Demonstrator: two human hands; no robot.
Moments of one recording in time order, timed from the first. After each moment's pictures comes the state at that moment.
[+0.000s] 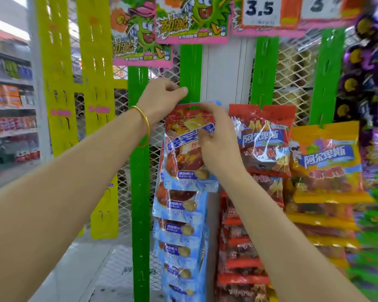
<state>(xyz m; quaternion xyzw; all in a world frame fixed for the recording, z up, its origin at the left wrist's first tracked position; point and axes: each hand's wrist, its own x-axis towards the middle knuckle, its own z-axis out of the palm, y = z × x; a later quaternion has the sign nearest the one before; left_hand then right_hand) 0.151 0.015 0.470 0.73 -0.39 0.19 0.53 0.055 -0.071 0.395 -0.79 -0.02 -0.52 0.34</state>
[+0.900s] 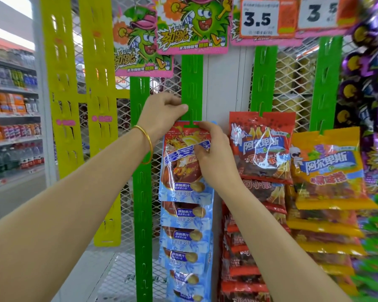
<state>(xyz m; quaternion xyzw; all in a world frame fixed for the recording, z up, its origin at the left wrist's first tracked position) 0.141 0.018 0.456 0.71 -0.37 0.19 0.57 0.054 -0.070 0.386 -0.81 0.02 -0.46 0.37</state>
